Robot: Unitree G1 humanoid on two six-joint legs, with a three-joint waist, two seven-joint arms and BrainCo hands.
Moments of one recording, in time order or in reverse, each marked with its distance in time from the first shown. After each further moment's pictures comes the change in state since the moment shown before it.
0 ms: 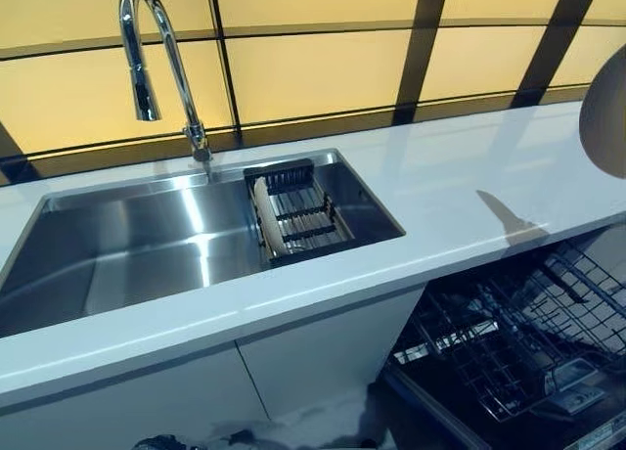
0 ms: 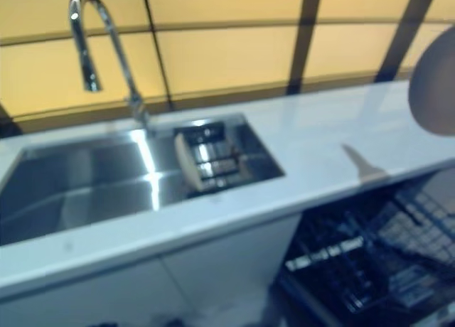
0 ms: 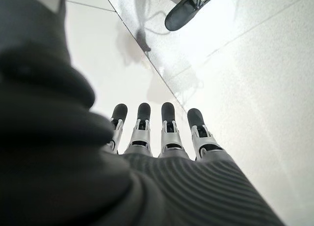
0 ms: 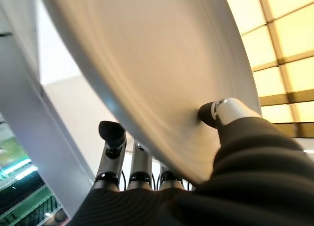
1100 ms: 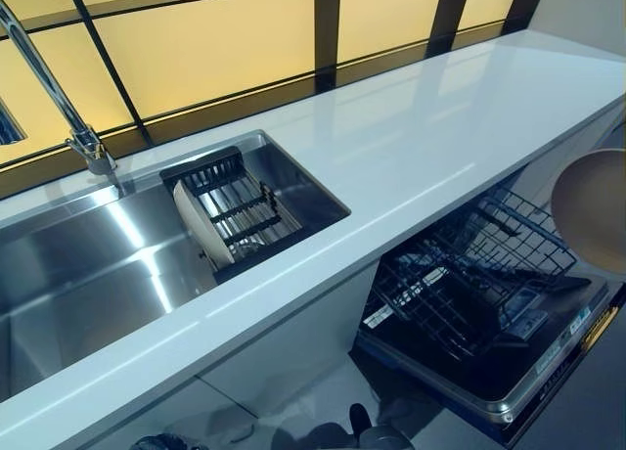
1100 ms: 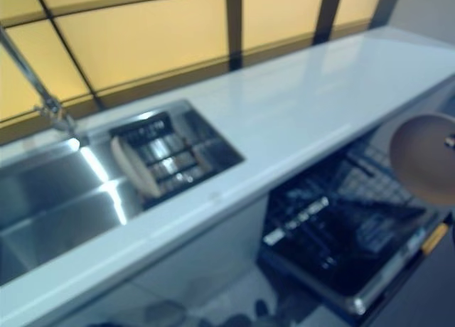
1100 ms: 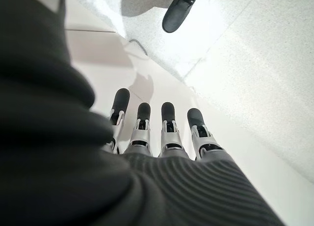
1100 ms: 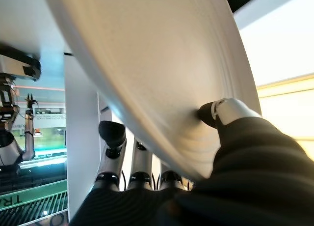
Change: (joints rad) left arm -0.017 -0.017 0.016 0.012 0.075 0.010 -0.060; right arm 0.679 0.124 -0.445 -0.259 -0.307 -0.160 0.076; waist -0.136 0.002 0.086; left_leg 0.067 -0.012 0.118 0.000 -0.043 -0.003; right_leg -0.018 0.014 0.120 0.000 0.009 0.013
